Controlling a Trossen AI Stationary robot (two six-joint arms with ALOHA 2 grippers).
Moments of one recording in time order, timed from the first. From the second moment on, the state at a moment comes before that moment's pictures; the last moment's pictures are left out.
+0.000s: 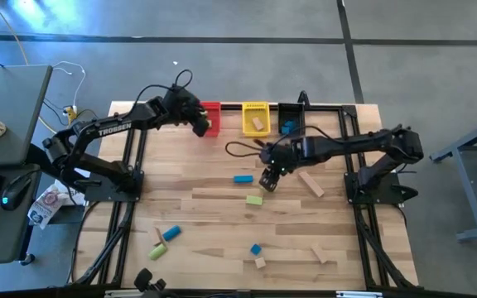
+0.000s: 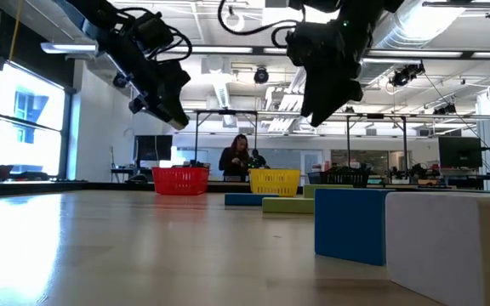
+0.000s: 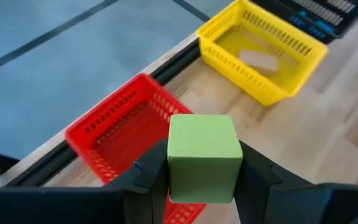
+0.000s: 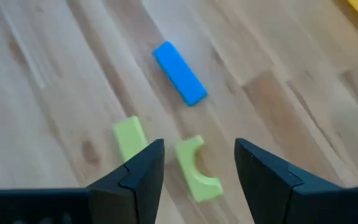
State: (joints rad) left arm 0.79 1.34 0.88 -0.28 -0.04 -0.08; right arm -0.02 1.57 1.18 -0.69 0.06 0.52
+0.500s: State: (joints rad) left arm 0.84 1.48 0.85 -0.26 -0.04 -0.08; right arm 0.20 1.57 1.18 -0.57 0.10 0.47
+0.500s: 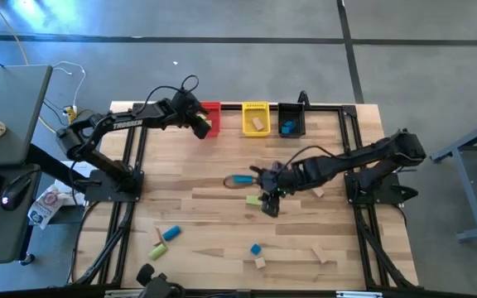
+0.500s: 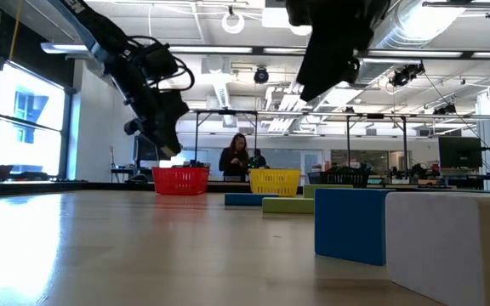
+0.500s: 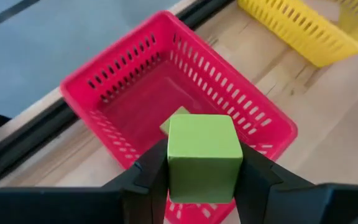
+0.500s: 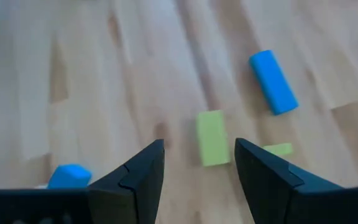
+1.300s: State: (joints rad) left arm 0.84 1.56 0.88 -0.30 -0.03 -0.20; right arm 0.49 1.57 1.18 -0.56 0.10 0.38
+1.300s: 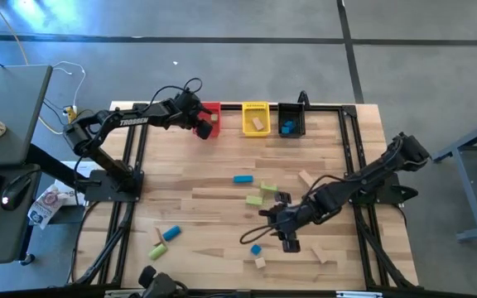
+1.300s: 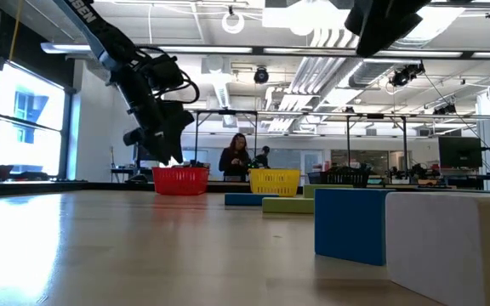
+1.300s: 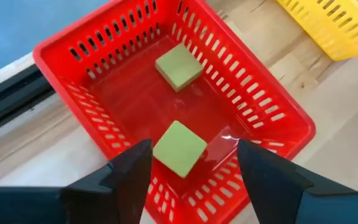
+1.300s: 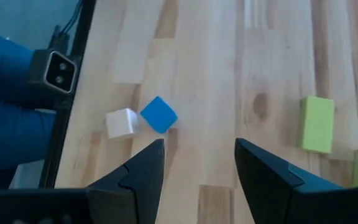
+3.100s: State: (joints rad) left arm 0.05 1.26 0.96 -0.81 -0.20 -0.55; right arm 0.66 1.96 1.18 -0.13 0.13 0.23
